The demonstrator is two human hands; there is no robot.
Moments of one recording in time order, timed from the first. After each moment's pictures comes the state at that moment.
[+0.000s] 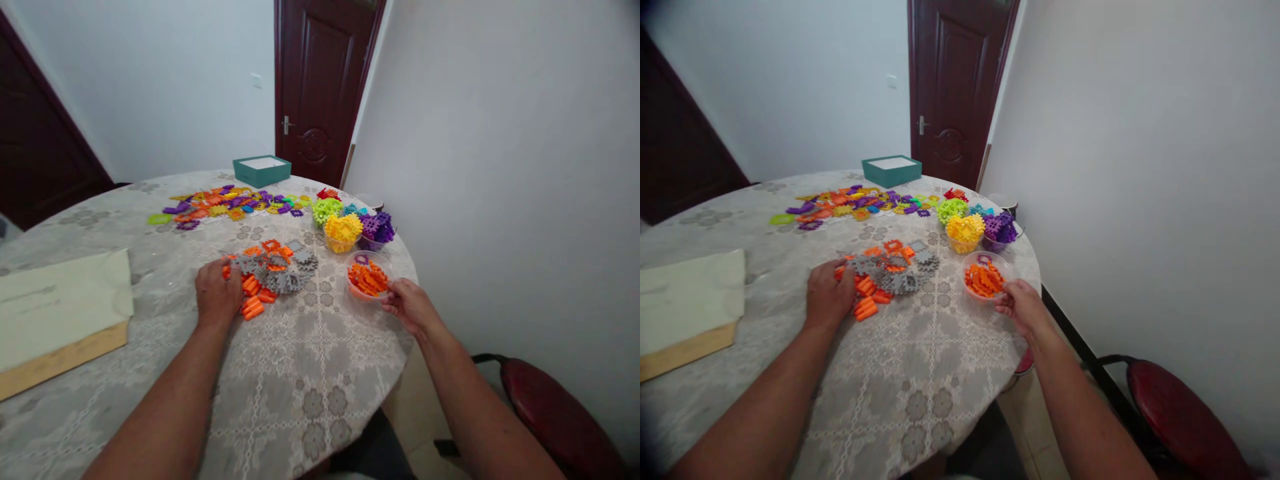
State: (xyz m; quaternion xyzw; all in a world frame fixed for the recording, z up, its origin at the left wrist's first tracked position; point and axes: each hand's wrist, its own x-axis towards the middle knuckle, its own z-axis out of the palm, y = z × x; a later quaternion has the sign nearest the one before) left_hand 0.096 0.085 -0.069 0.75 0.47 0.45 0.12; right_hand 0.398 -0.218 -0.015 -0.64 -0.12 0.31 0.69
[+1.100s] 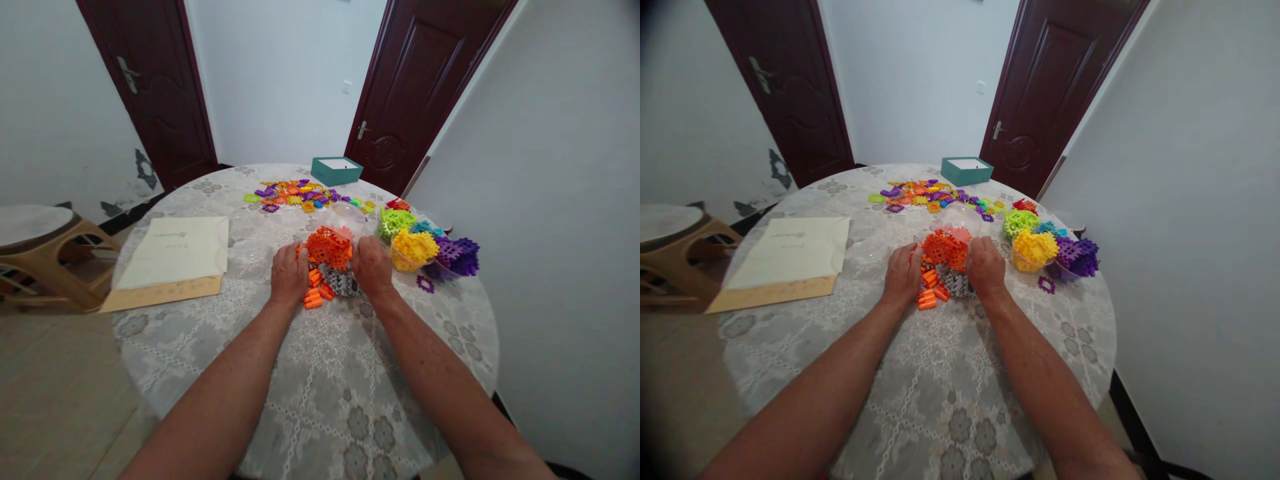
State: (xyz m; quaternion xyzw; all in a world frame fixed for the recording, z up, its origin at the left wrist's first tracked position) left_hand 0.098 0.072 -0.071 0.72 0.46 0.49 0.17; right_hand 0.294 0.005 -0.011 -0.70 -0.61 -0.26 0.25
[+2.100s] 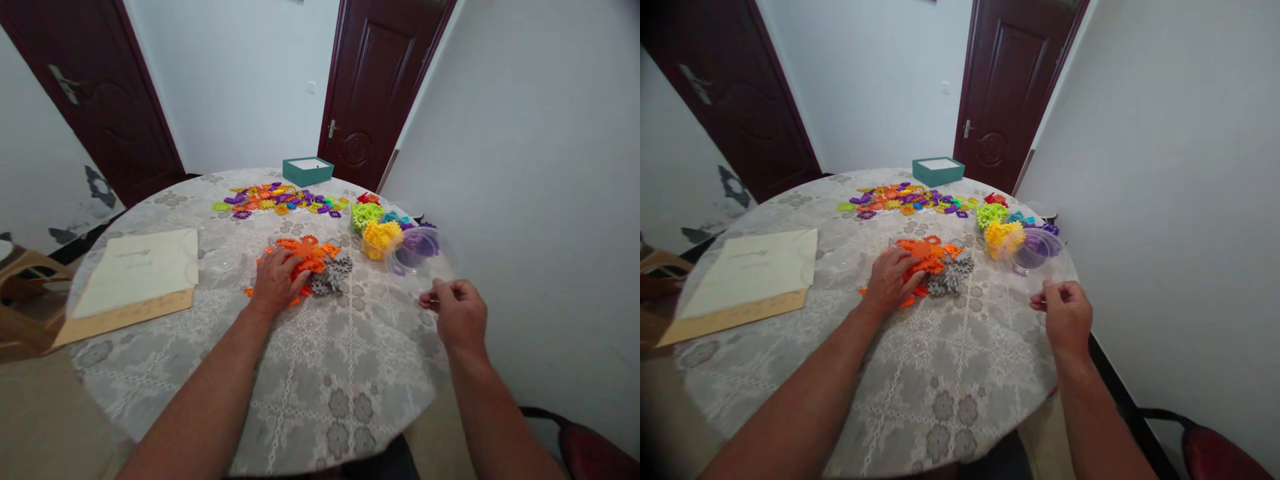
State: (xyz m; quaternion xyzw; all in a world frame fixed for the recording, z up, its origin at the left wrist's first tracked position) left_hand 0.098 0.050 -0.045 0.88 0.30 0.38 0.02; right_hand 0.384 -0.197 0.003 -0.70 -0.24 0.02 0.67
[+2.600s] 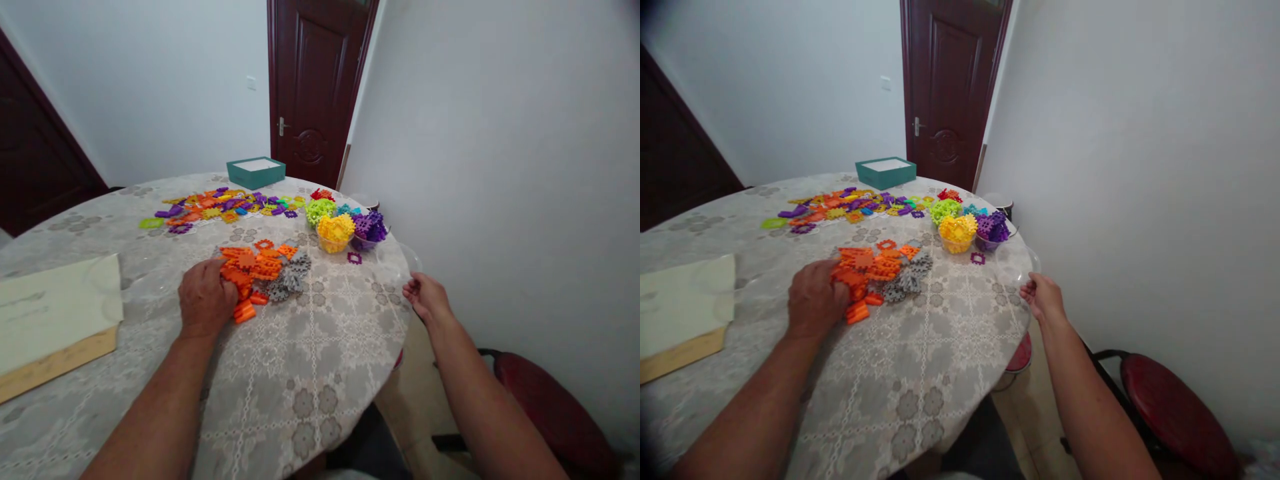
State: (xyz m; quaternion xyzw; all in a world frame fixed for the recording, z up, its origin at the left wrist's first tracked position) left_hand 0.084 0.073 -0.055 0.82 0.38 0.43 -0.05; right_hand 0.486 -0.240 -0.033 -0.62 0.02 0.18 0.77
